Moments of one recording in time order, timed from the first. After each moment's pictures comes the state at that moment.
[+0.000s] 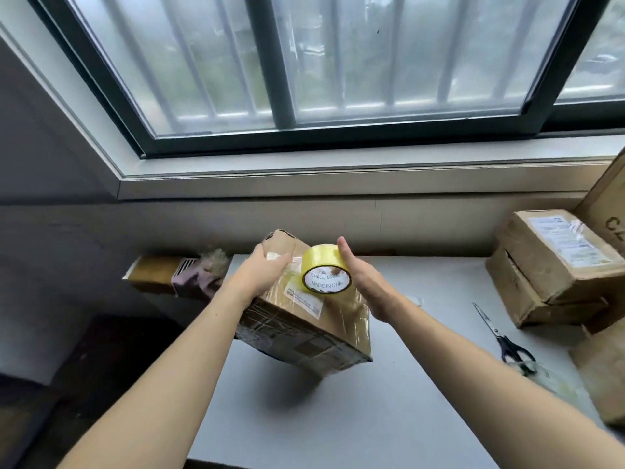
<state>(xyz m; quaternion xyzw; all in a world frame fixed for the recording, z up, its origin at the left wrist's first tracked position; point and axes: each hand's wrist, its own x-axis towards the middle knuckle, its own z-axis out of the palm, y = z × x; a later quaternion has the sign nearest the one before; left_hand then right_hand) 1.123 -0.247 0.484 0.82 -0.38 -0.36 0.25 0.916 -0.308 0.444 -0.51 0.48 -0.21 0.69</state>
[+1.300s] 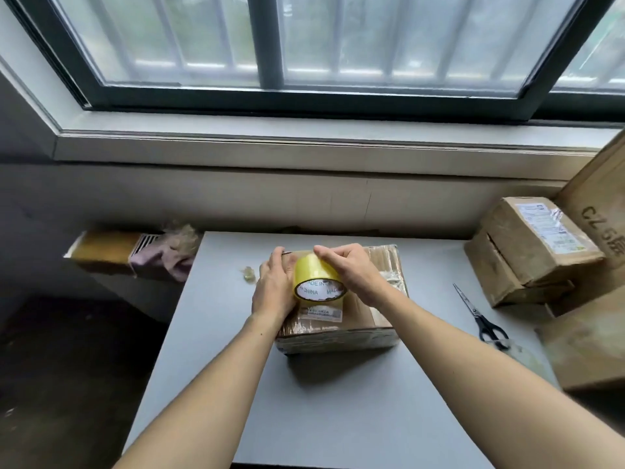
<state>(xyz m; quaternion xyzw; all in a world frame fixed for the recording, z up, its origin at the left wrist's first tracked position) 1.097 -0.249 0.364 0.80 -0.45 -0.28 0.28 0.941 -0.300 0.428 -0.62 0.45 -0.27 0.59</state>
